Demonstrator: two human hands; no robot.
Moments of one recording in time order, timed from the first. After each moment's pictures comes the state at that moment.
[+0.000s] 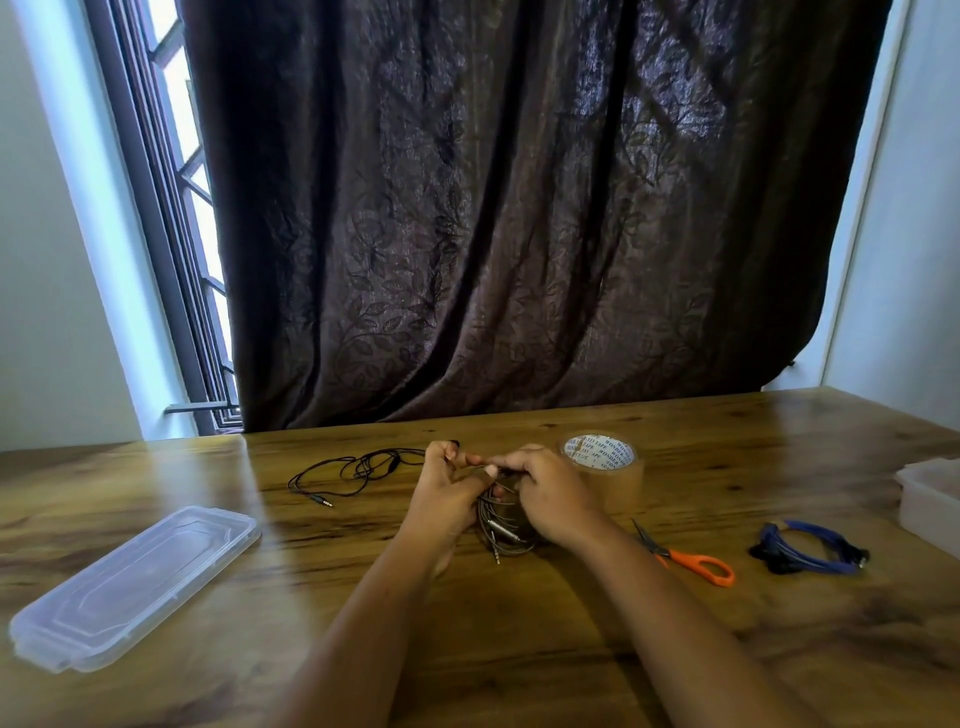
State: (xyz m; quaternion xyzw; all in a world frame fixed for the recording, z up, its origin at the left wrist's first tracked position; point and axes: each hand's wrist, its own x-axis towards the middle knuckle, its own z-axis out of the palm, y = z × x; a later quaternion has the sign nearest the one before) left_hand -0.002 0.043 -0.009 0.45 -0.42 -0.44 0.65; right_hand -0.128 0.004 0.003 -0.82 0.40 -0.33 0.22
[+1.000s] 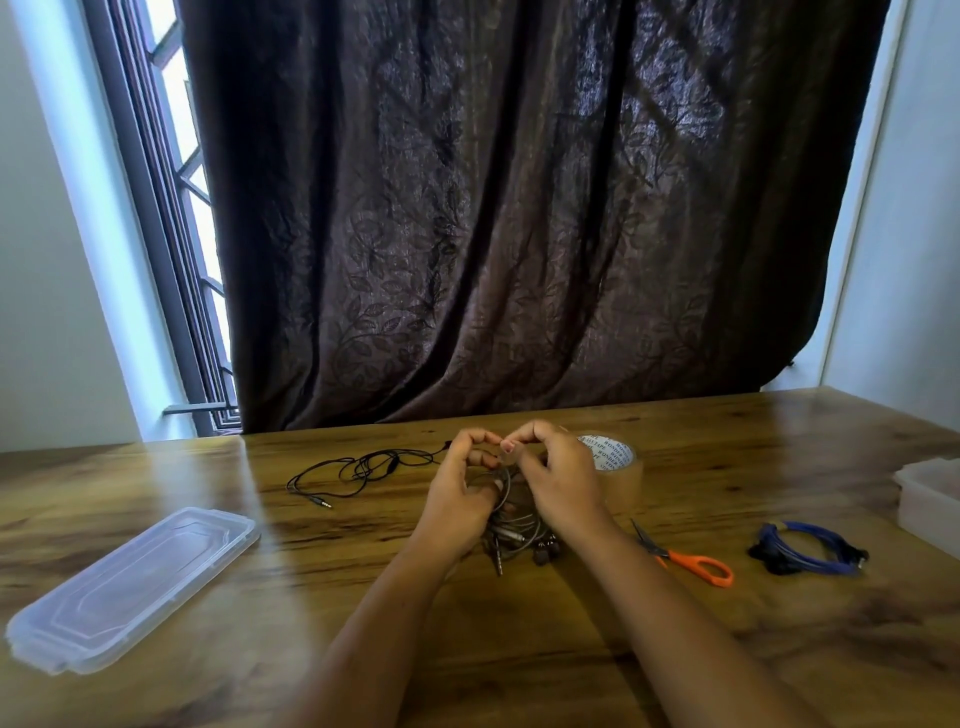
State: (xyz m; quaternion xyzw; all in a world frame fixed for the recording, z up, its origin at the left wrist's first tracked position) left_hand -0.009 0.043 -0.011 0.50 -0.56 -0.31 0.59; right_hand -0.127 -0.001 0.002 -0.74 0.37 -0.52 0.21
